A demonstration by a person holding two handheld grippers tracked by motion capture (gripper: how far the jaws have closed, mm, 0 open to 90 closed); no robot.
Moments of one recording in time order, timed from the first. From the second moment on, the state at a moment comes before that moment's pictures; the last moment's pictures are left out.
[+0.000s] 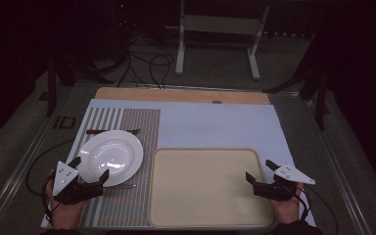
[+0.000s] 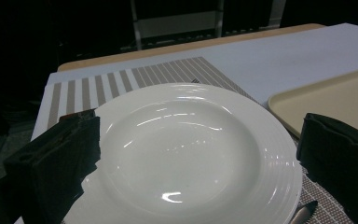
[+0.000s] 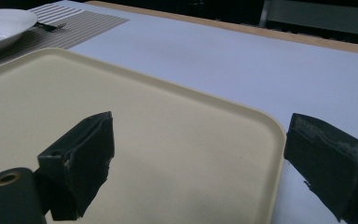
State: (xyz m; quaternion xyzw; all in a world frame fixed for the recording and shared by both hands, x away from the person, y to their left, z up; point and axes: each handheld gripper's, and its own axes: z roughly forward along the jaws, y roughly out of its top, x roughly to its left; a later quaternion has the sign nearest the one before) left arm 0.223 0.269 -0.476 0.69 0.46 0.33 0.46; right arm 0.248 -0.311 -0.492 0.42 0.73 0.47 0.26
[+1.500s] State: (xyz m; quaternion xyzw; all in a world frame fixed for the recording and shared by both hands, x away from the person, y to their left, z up) left arm 0.259 0.287 -0.436 0.70 0.44 0.33 0.47; right arm 0.249 -0.310 -0.494 0.42 0.73 0.48 0.25
